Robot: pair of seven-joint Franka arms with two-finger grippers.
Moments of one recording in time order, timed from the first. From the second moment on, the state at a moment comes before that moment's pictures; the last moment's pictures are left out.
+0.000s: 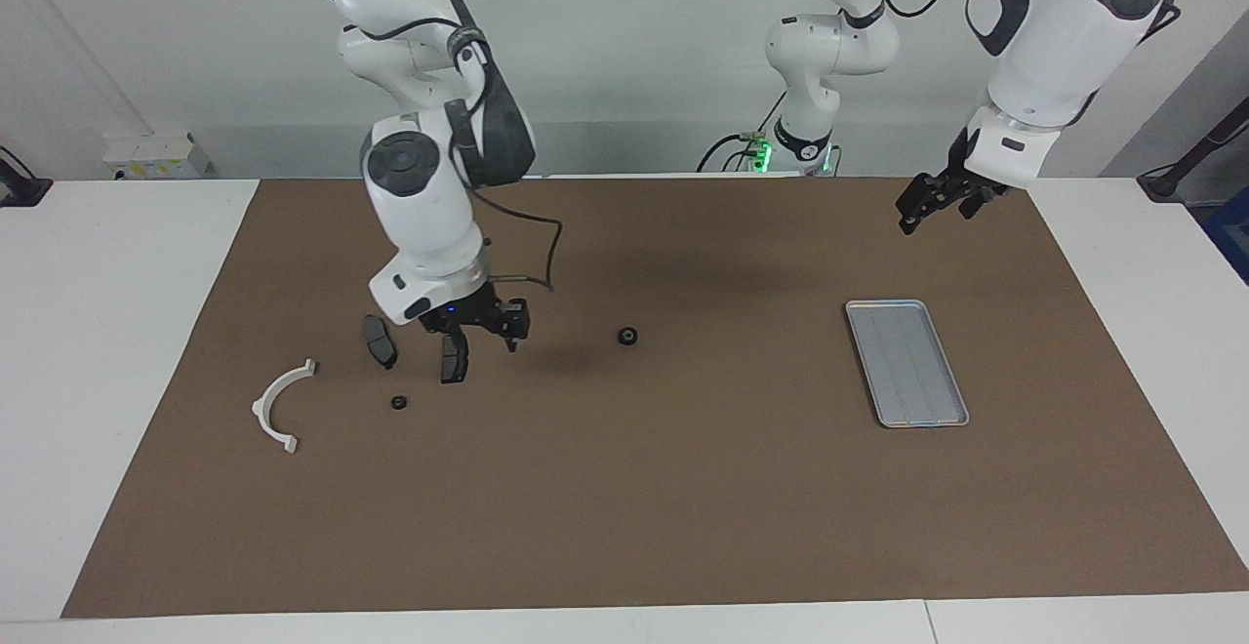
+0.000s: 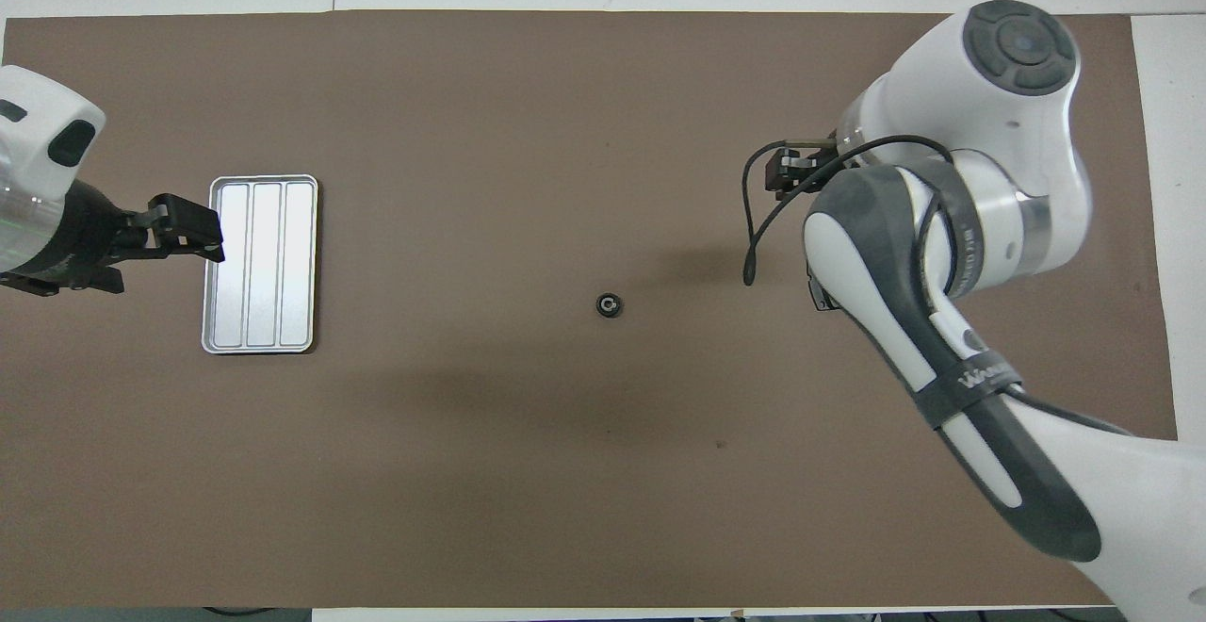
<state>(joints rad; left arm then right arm) -0.18 -0.03 0.03 -1.74 0.00 1.66 -0.41 0.19 0.32 0.00 -1.64 0.05 1.96 0.21</state>
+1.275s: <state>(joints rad) -0.61 0.50 0.03 -1.53 -0.08 2.02 -1.15 0.01 0.40 0.00 -1.79 0.04 2.22 -0.25</state>
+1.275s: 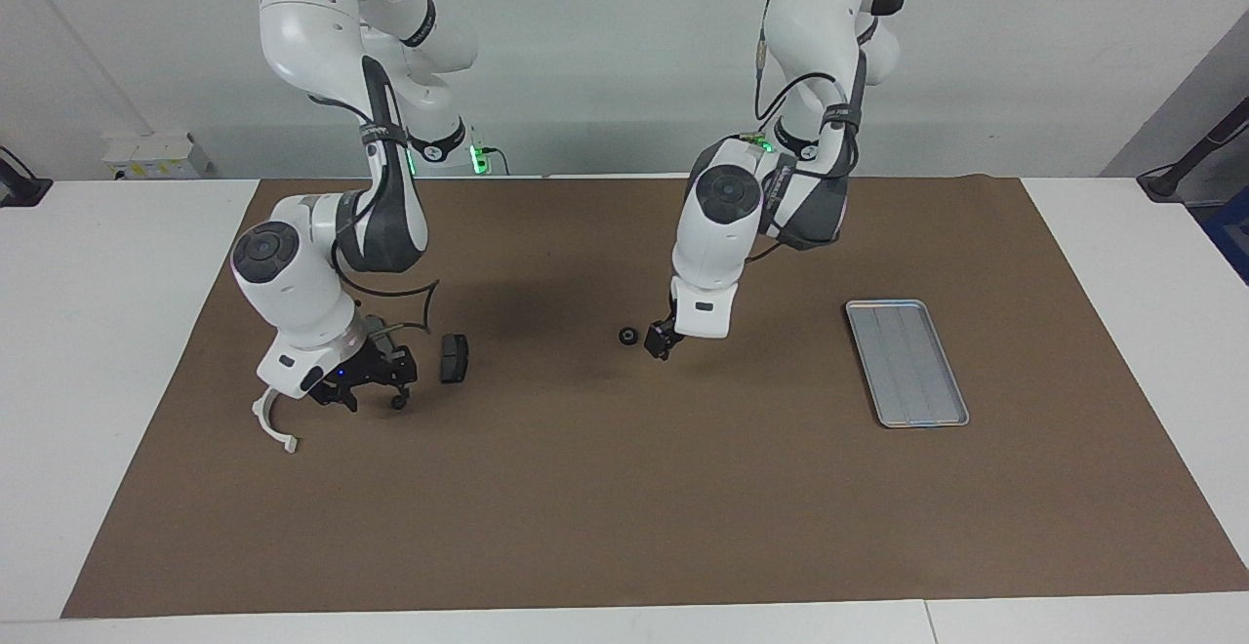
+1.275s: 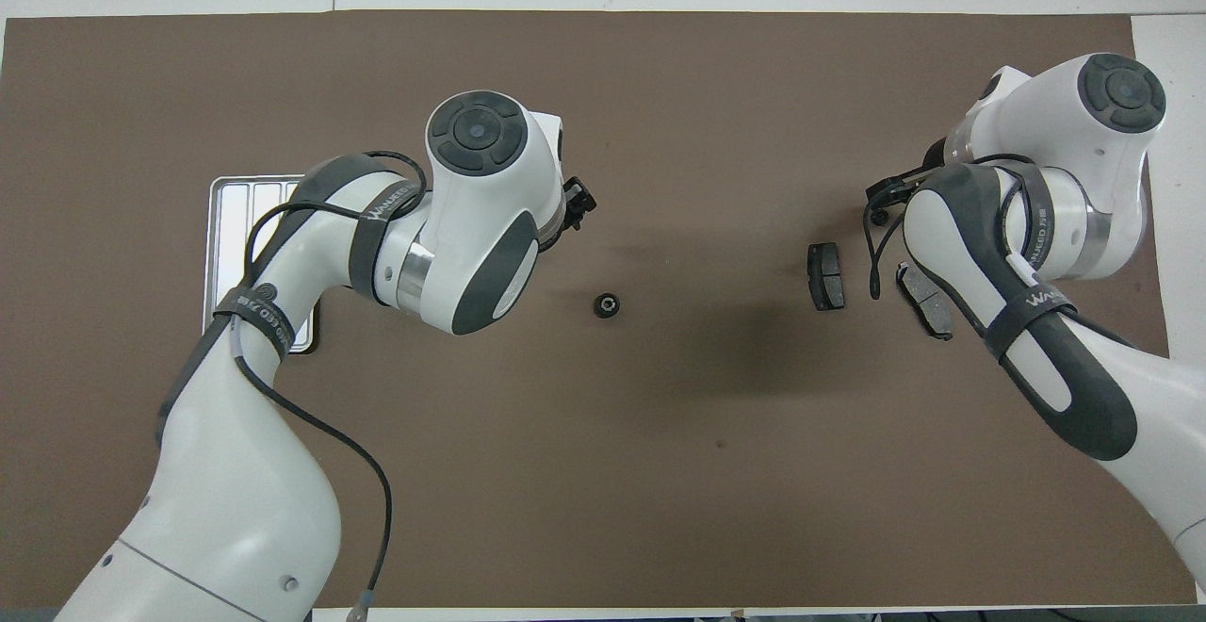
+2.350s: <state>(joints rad) -0.73 0.58 0.03 -1.60 -0.08 2.13 -1.18 0.02 0.43 0.01 -1.83 0.04 2.27 -0.24</state>
